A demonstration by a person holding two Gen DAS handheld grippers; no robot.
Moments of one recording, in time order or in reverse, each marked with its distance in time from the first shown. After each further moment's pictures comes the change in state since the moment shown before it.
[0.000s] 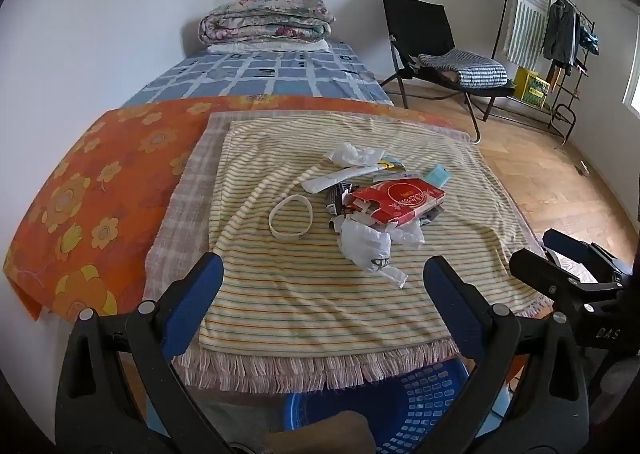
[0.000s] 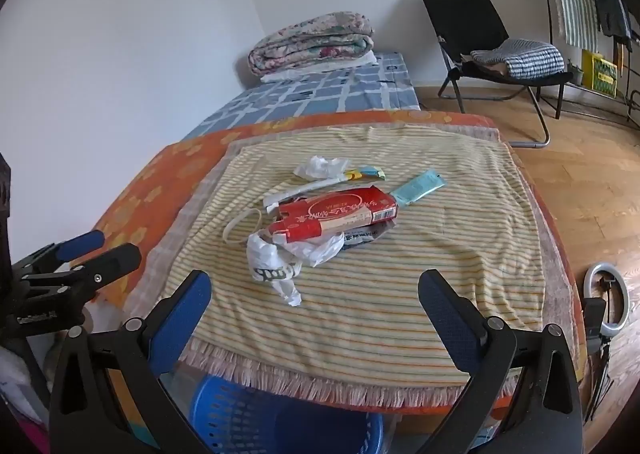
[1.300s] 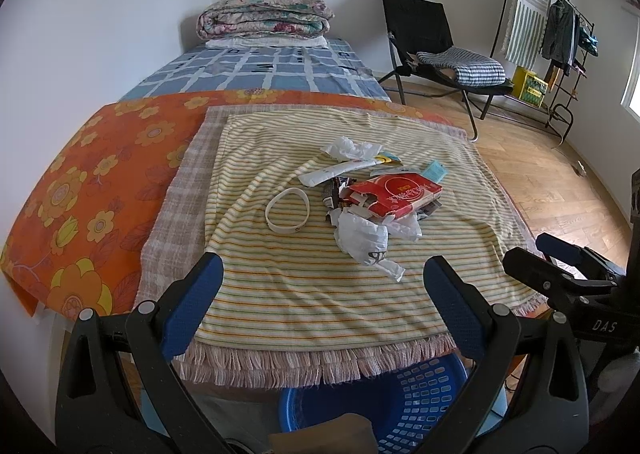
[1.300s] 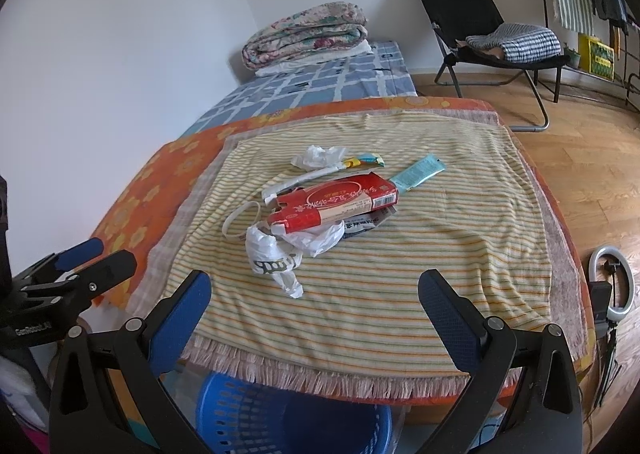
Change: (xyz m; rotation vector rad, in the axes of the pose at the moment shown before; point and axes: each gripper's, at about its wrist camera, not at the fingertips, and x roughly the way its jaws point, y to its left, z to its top) left arm 0.002 -0.004 -0.007 -0.014 0.014 -0.019; right arm 0.007 -0.001 -0.004 0.041 0.052 0.004
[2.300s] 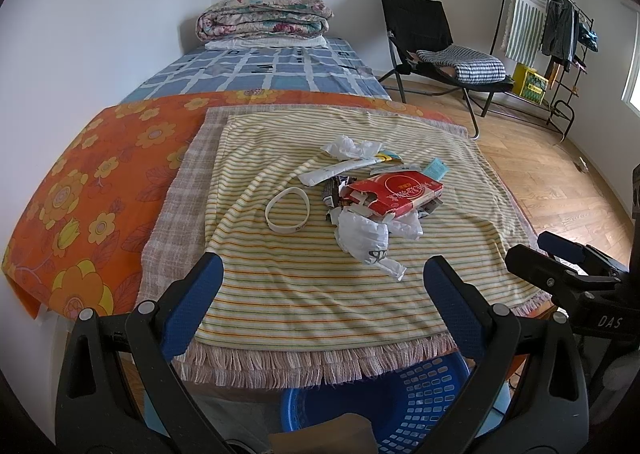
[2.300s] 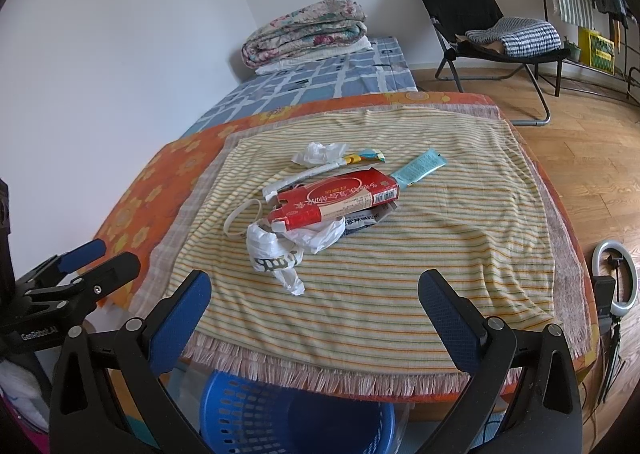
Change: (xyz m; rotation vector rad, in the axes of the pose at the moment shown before) left arm 0.001 0.001 -0.001 0.002 -0.001 0.001; right arm 0.001 -0.001 -0.001 0.016 0.010 0.010
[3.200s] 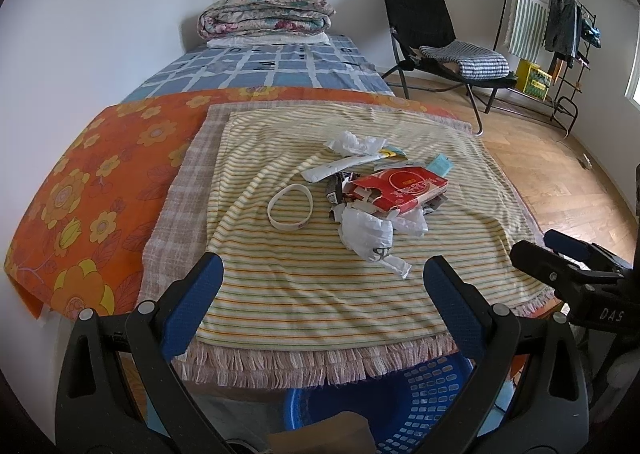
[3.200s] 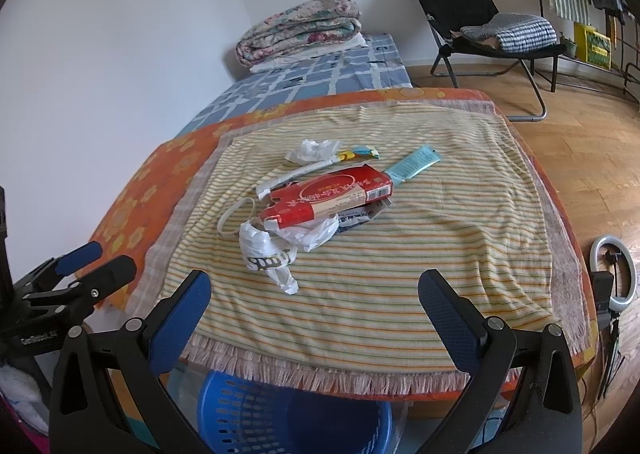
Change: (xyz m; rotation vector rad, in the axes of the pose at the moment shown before) left arm 0.004 0.001 -0.003 0.002 0.008 0.016; right arm 0.003 -0.008 -0.001 0.016 0.011 -0.015
